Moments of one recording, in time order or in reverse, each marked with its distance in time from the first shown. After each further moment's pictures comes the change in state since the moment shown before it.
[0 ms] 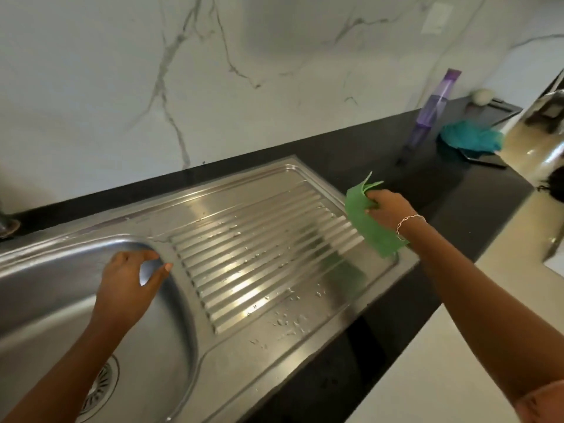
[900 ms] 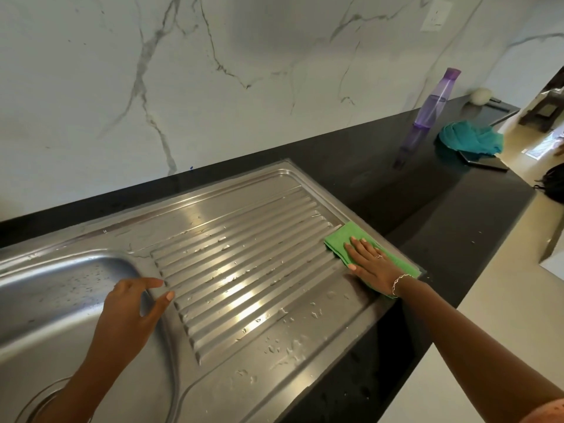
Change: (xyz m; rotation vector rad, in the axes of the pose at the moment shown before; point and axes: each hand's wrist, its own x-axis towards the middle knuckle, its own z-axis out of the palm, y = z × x) left_hand -0.003 0.007 0.034 -0.178 -0.033 -0.001; right_hand -0.002 0.073 0.112 -0.207 -0.338 -0.242
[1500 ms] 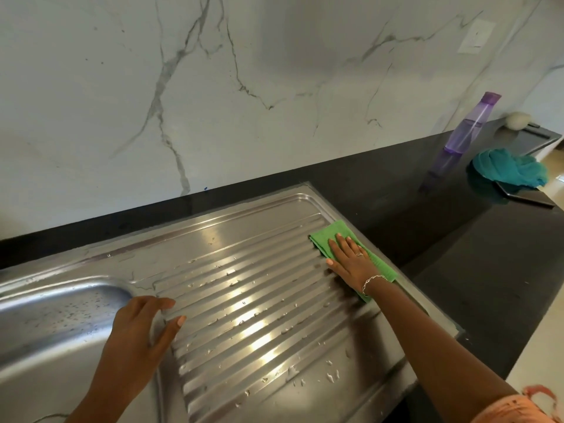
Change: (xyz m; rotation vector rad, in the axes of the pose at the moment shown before) left_hand 0.028 0.009 0.014 0.058 0.020 -0.020; right_hand 0.114 -0.039 -0.033 0.062 0.120 0.012
